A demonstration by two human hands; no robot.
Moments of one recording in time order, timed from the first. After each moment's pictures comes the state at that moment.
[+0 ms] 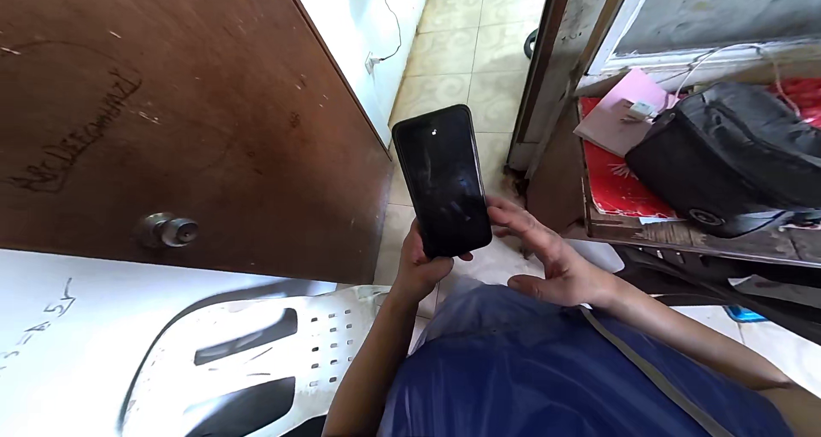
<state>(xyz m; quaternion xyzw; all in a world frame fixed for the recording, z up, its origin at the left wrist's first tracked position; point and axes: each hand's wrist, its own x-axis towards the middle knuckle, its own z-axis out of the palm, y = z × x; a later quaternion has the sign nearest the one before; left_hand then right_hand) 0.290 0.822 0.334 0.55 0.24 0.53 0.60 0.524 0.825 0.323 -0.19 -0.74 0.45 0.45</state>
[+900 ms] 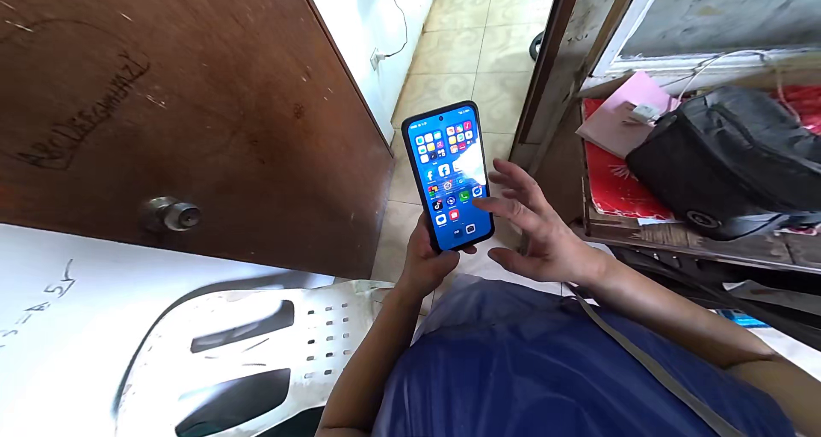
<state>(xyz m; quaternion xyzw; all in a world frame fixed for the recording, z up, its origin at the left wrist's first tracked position) 0.299 0.811 0.334 0.54 0.28 0.52 0.59 0.513 0.841 0.340 -0.24 -0.81 0.25 0.47</state>
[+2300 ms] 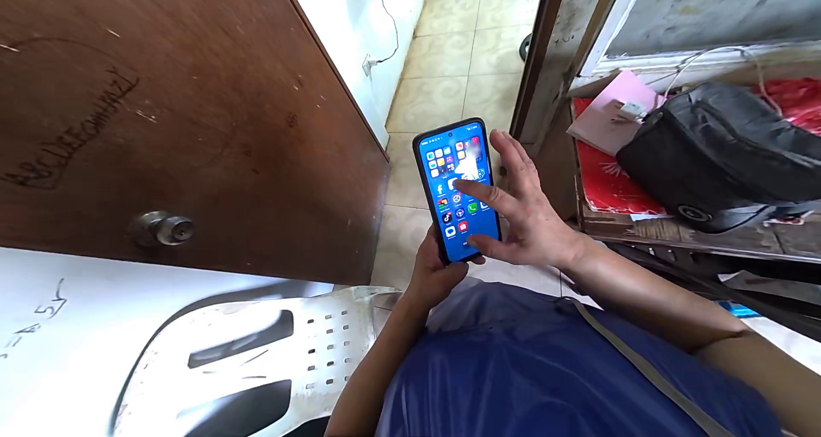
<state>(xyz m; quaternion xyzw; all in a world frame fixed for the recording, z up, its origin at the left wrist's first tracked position) 0.311 0.805 0.327 0.55 0.25 0.51 0.62 0.503 0.857 0.351 -0.32 -0.83 0.09 0.46</state>
